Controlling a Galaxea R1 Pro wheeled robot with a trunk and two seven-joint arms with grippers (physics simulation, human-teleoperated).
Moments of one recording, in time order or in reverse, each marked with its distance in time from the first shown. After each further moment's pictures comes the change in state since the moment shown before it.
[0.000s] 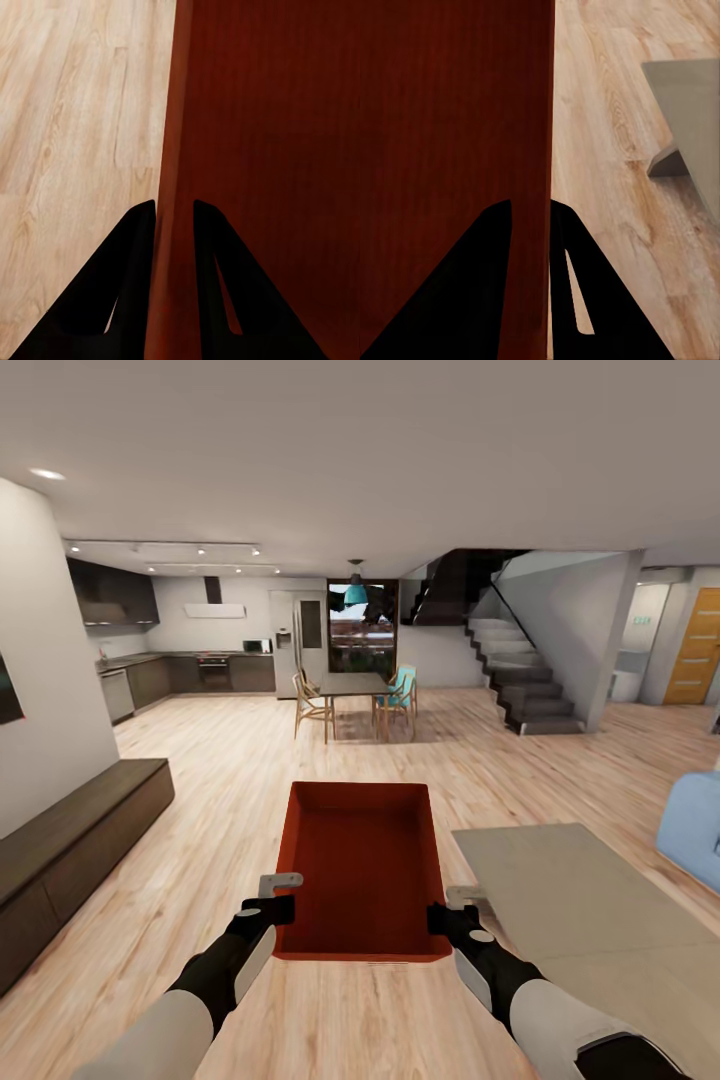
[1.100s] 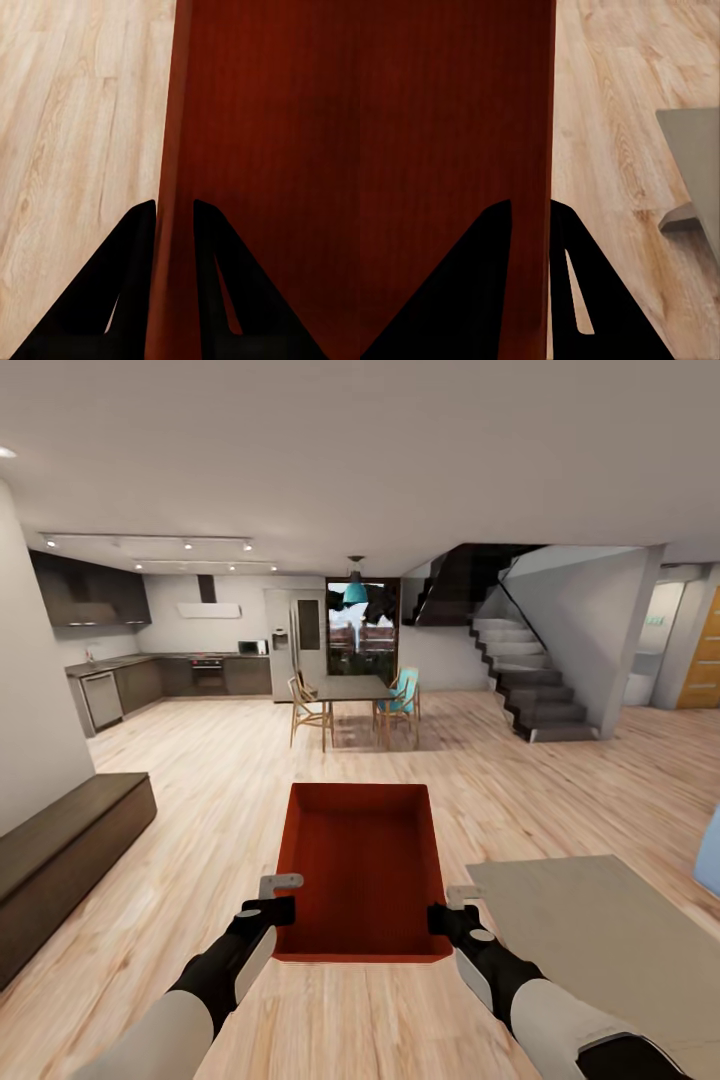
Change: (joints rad) left arm 0.000 0.000 -0.003 0.004 0.009 -0.001 0.001; right arm 0.000 -0.002 -0.009 -0.003 0.017 0.011 0.004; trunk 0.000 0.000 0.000
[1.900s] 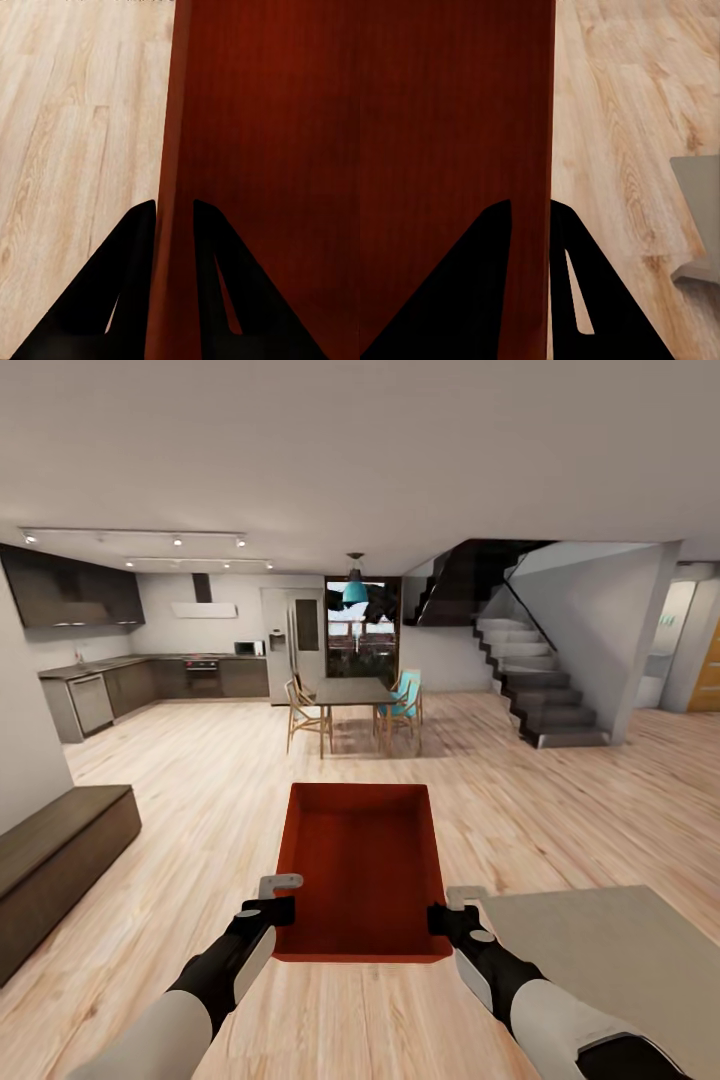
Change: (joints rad) left arm 0.000 0.006 -0.017 -0.001 0.015 0.000 0.000; right arm 0.001 0.000 0.008 0.003 -0.012 -0.006 0.000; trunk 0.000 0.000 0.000
